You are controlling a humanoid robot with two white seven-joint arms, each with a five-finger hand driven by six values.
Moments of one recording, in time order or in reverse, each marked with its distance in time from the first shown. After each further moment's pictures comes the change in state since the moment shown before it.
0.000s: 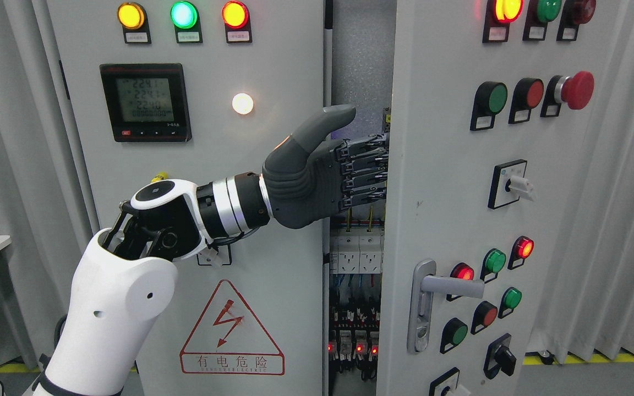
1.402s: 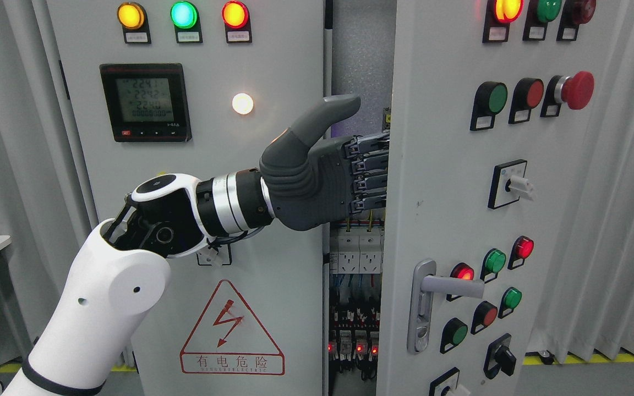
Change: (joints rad) left arm -0.045 0.056 -0.115 -0.018 0.252 -0.037 0.030; right arm 0.000 0.000 0.000 0.000 0.000 0.000 0.000
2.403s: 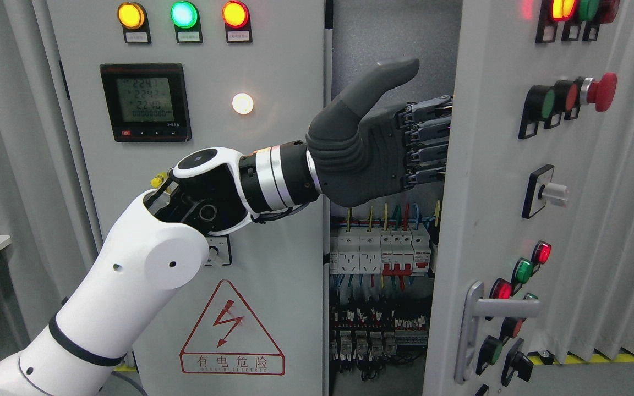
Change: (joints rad) left arm -0.198 -0.043 -0.252 0.111 0.164 -0.233 0.018; right arm 0.000 0.000 0.000 0.000 0.000 0.000 0.000
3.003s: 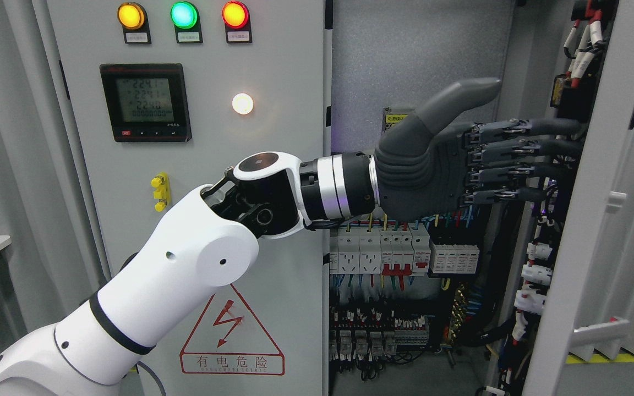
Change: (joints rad) left arm -0.067 -0.063 -0.171 0.074 0.051 -0.046 0.032; right arm 0.000 0.000 0.000 0.000 0.000 0.000 -0.003
